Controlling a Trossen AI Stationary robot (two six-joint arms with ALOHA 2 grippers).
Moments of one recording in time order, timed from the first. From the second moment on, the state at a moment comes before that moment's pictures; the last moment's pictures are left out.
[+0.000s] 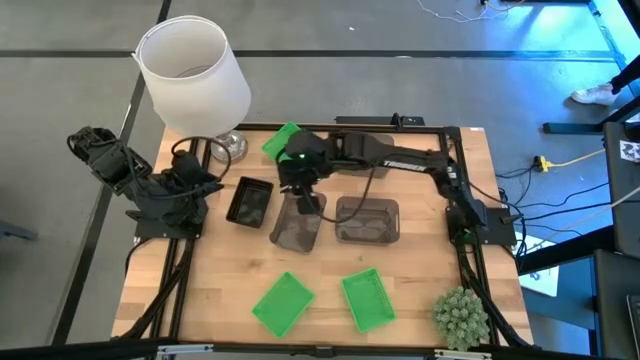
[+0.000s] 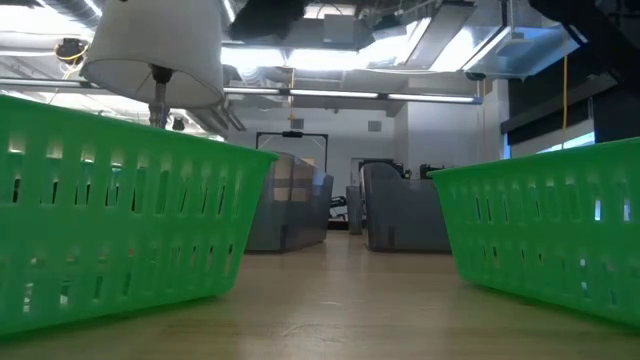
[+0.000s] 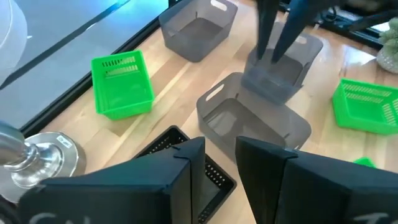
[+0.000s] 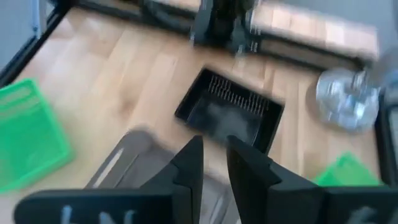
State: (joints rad) left arm -0.63 0.80 1.22 -1.32 -0.80 -0.94; right arm -0.07 2.17 2.33 -0.93 -0.19 -0.29
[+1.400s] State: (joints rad) left arm -0.62 0.81 1.22 -1.38 -0.86 -0.99; right arm 0.04 1.67 1.87 -1.45 0.07 0.18
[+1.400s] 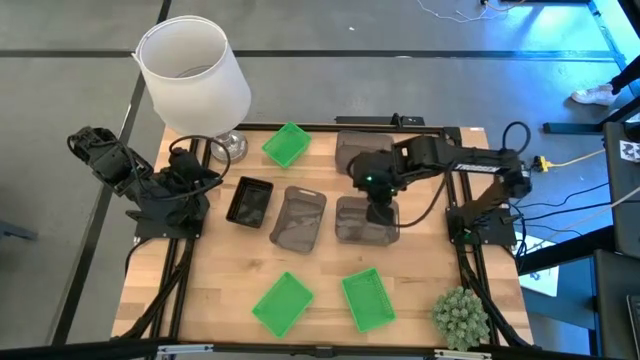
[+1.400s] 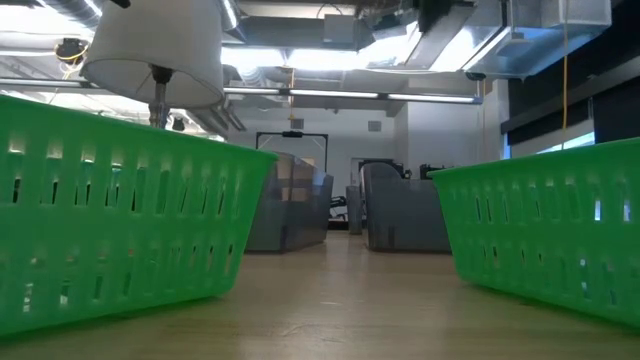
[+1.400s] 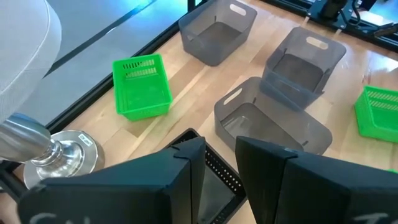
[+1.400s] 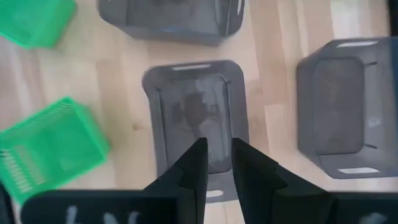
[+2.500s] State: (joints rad) left arm -0.59 0.81 1.22 -1.38 -0.94 -1.01; right arm -0.25 1.51 1.08 -0.91 -0.06 -0.17
